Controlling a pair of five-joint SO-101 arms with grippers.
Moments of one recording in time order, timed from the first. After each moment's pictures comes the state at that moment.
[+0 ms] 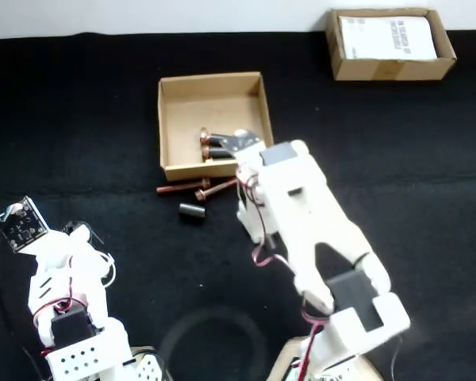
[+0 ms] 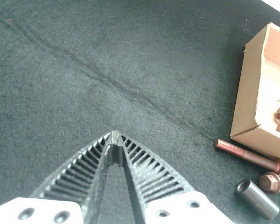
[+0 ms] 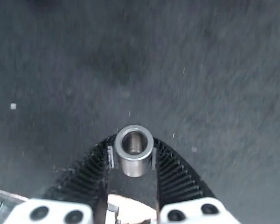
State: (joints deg) left arm -27.1 -103.1 96.3 46.5 19.6; right arm -28.5 6.2 12.1 82.8 10.5
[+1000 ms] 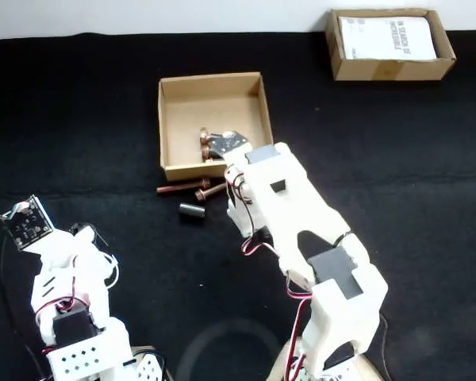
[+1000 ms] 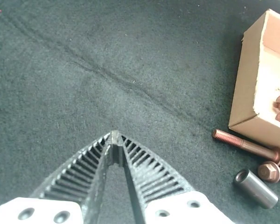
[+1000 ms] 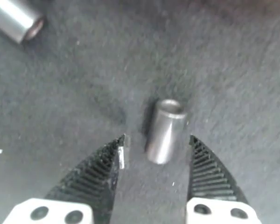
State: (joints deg) left arm -25.7 -103.1 96.3 48.1 19.5; right arm -30.0 15.7 10.4 72.5 10.9
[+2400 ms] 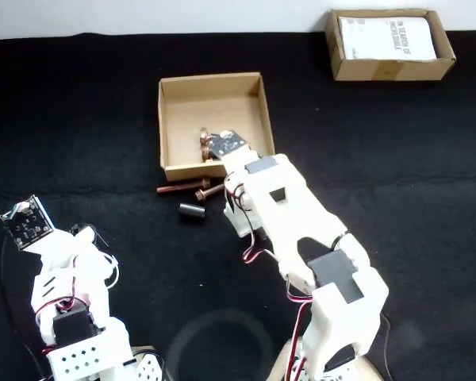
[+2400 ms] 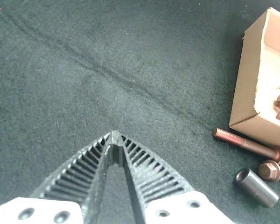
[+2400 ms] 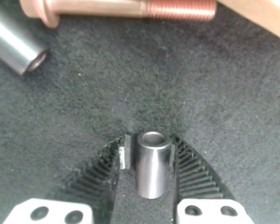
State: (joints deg) left arm -25.7 -103.1 96.3 48.5 19.5; right arm -30.4 17.3 16.7 61.6 10.9
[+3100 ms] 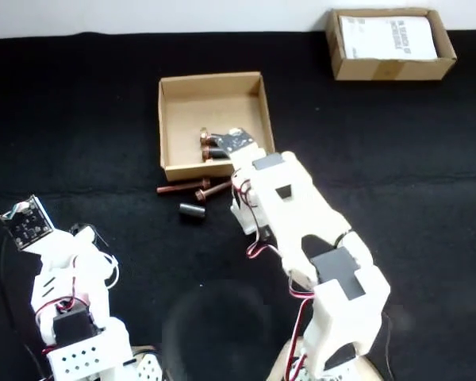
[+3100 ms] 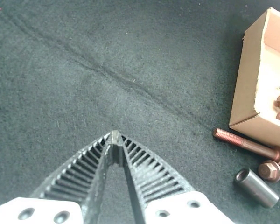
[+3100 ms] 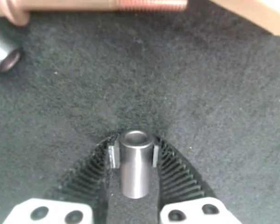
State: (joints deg) left arm -25.7 -103.1 96.3 48.5 19.5; right arm -29.0 16.4 16.9 63.1 11.0
